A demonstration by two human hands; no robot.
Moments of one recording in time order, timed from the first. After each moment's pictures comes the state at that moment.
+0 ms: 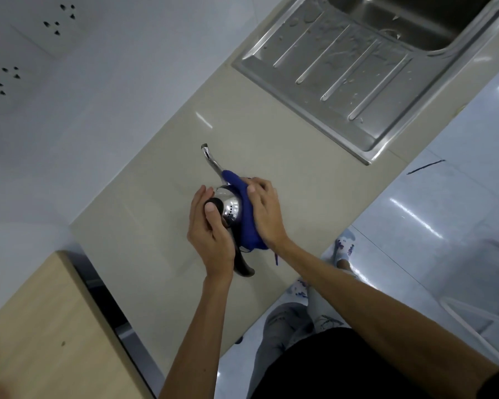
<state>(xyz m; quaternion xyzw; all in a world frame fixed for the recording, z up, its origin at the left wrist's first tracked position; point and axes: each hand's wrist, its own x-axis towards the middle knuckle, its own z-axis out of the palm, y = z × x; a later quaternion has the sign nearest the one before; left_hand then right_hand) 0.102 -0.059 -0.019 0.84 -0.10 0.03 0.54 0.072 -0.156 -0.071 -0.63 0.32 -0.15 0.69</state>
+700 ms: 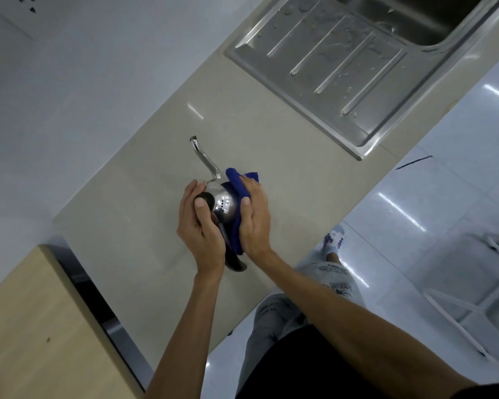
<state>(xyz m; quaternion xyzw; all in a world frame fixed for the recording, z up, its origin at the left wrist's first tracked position) 0.103 -0.058 -0.024 0.81 -0.10 0.04 0.58 0.063 -0.121 -0.073 -0.64 0.33 -0.25 0.65</state>
